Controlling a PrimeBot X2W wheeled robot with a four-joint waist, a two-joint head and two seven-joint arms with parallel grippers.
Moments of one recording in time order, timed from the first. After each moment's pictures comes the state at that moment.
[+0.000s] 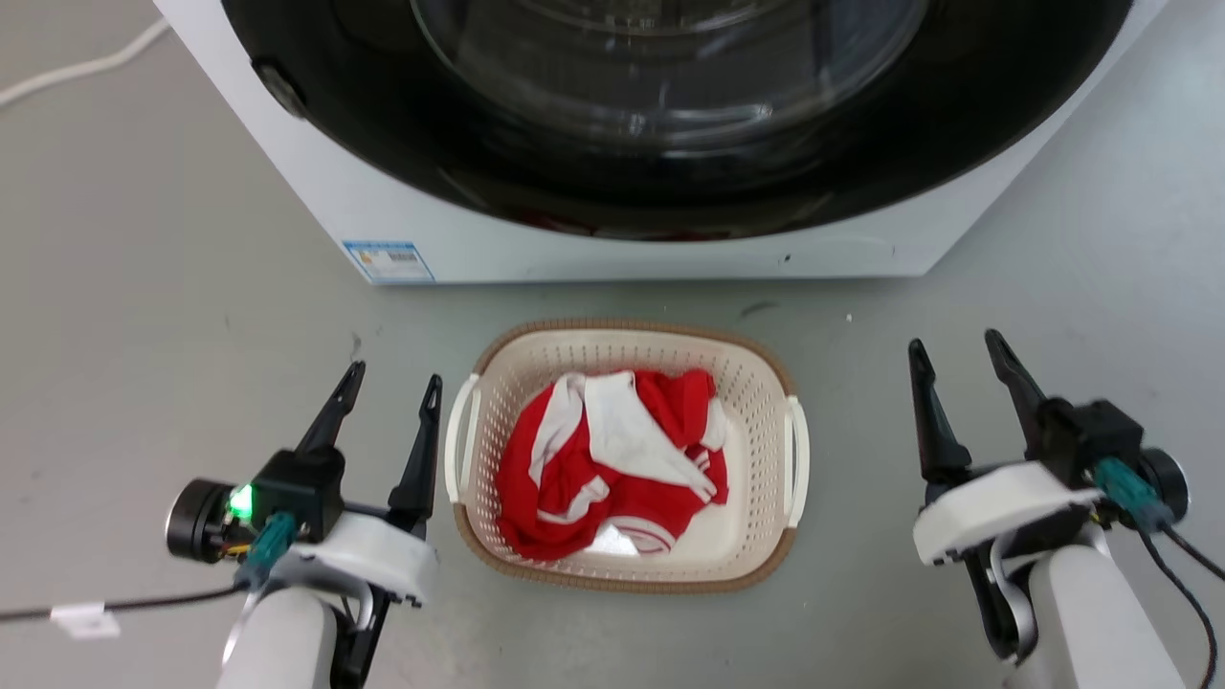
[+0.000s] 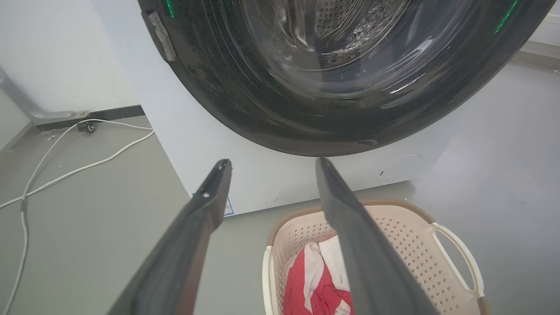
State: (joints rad) left arm -0.18 0.15 -0.08 0.22 -0.07 -0.13 -0.26; right arm -0.25 -0.05 0.01 0.32 0.06 0.13 -0.25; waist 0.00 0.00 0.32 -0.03
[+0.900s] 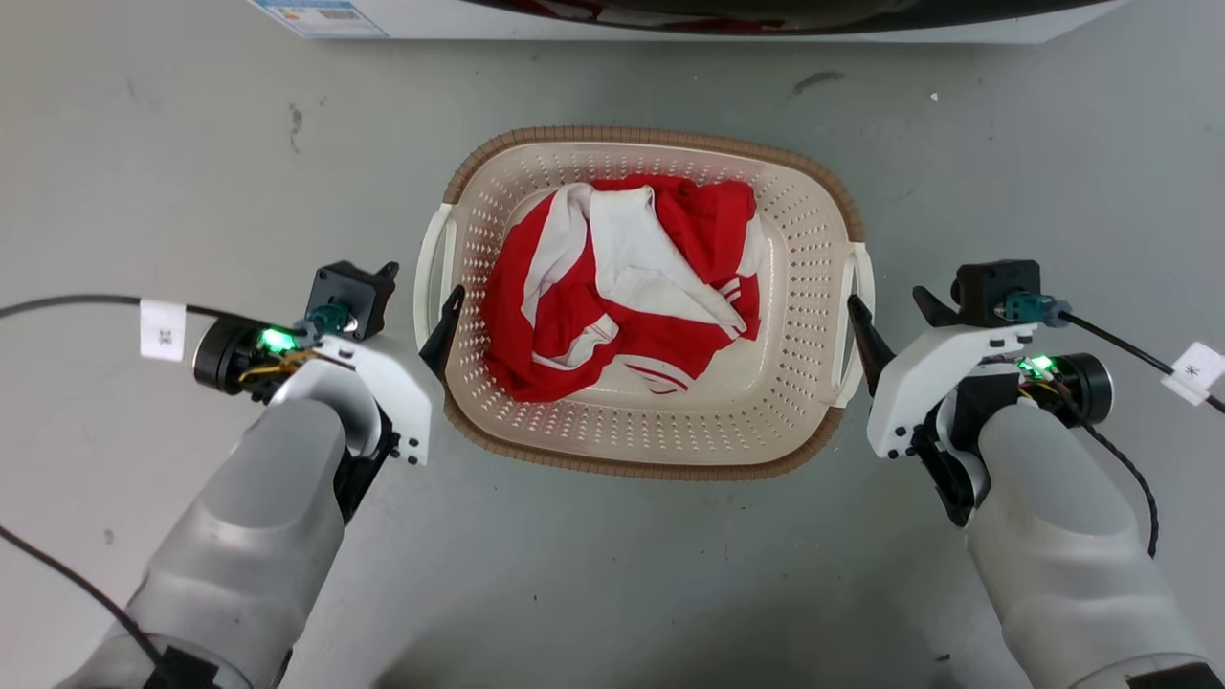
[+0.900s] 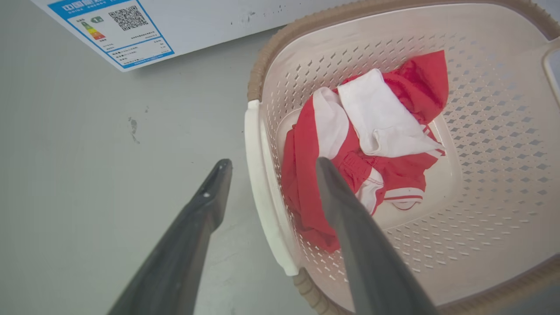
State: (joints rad) left arm -0.80 0.28 -0.61 0.97 -0.43 -0.13 -0.25; right arm -0.72 -0.05 0.10 0.98 0.16 0.13 -0.10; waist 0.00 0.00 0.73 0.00
